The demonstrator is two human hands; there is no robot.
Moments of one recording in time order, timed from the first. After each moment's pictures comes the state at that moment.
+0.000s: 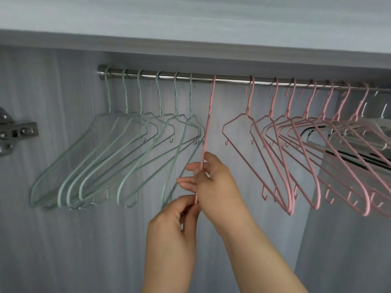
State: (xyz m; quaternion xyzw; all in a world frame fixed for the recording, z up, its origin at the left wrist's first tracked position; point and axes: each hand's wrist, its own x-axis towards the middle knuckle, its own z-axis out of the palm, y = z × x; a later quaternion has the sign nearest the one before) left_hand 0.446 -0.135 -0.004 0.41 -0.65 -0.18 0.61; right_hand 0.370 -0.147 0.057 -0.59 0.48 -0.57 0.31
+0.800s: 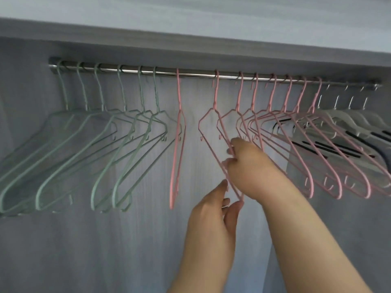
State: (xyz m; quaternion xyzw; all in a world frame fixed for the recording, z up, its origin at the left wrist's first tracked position) left_hand 0.358 -0.117 -0.001 0.33 -0.74 -0.24 0.54; right_hand 0.277 -0.118 0.092 -0.58 0.74 -0.34 0.04
